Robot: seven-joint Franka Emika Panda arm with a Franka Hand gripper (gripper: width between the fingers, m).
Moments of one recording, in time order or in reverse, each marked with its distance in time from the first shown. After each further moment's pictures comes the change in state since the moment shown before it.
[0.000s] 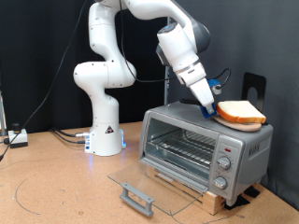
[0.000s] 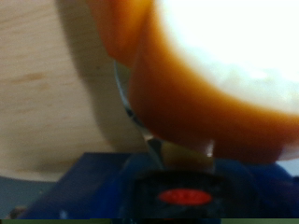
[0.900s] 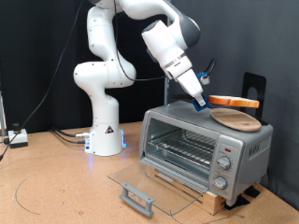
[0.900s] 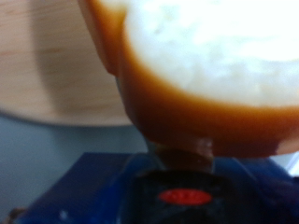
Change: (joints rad) arm 0.013 -0.153 -0.071 -0.088 0.122 -0.068 -0.144
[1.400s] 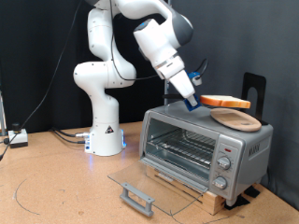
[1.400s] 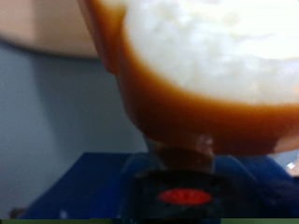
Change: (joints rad) arm -0.018 -0.044 -0.091 -0.045 -0.009 -0.040 -0.111
